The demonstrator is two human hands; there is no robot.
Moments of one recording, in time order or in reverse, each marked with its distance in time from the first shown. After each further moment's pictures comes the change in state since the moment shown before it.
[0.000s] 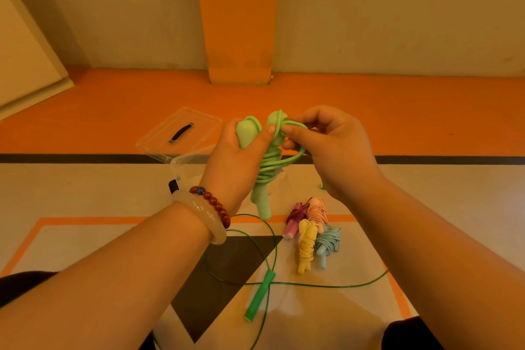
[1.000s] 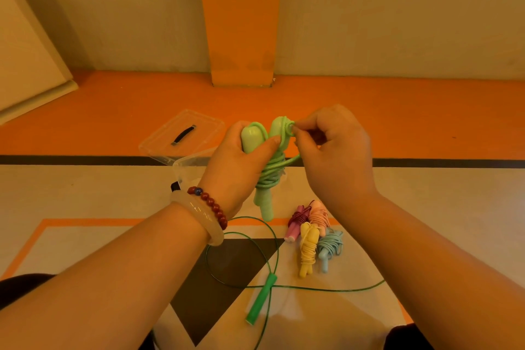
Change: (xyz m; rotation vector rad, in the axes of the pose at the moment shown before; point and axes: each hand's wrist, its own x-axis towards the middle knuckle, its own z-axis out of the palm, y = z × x) left_hand 0.000 0.003 -0.005 0.012 -0.106 0.014; right_hand -0.003 0.015 0.002 -0.646 0.276 -0.528
